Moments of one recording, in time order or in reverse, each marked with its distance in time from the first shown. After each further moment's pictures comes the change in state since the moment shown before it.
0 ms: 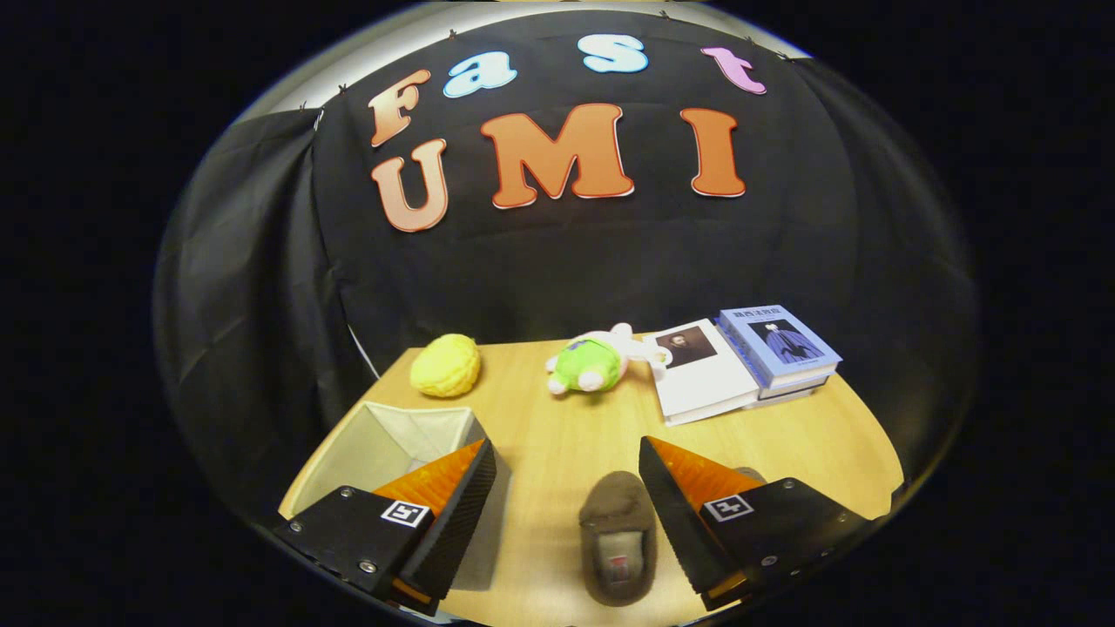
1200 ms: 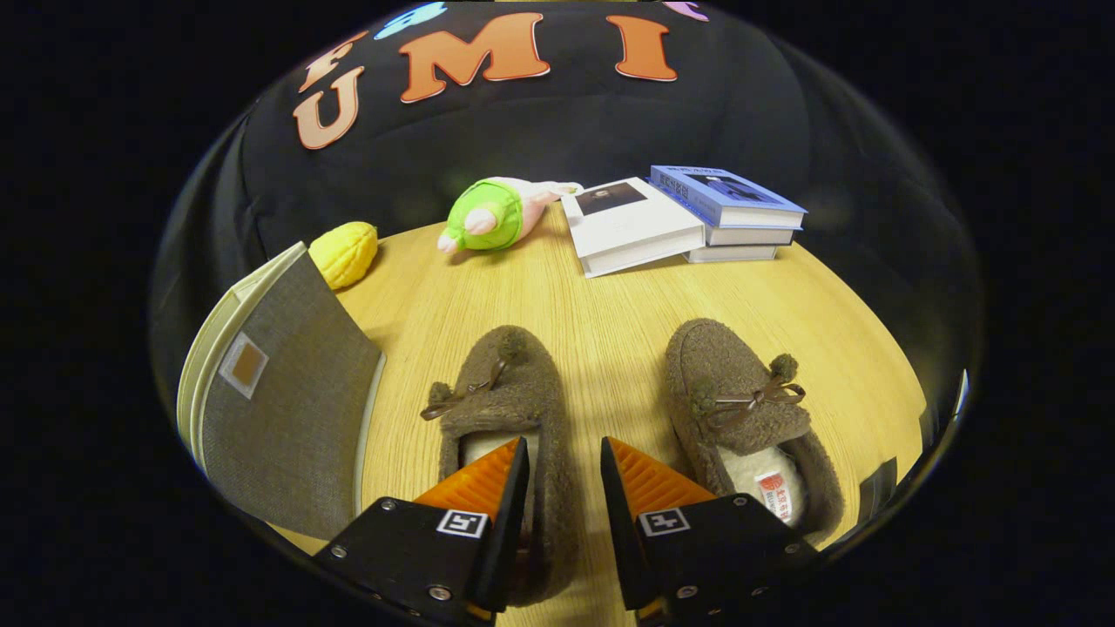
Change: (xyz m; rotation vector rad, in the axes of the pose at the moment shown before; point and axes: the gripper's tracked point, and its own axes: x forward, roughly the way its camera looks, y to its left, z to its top) arm 0.057 -0.070 -0.162 0.088 0.309 -0.136
